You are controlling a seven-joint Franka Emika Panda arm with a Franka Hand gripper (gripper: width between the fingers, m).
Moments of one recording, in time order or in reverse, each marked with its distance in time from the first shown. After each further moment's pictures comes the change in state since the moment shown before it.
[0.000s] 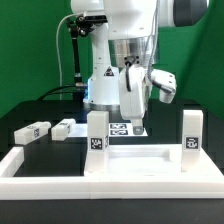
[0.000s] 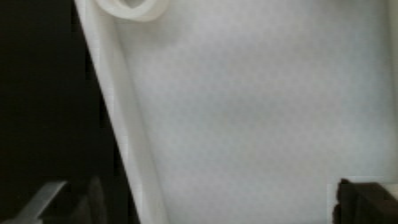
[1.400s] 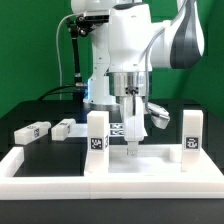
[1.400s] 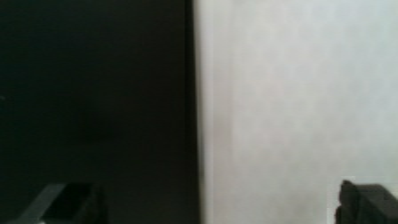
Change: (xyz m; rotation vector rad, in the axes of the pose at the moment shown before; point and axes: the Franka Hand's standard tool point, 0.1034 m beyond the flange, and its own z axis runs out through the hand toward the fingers) arm 0.028 0.040 0.070 0.147 0.068 -0.199
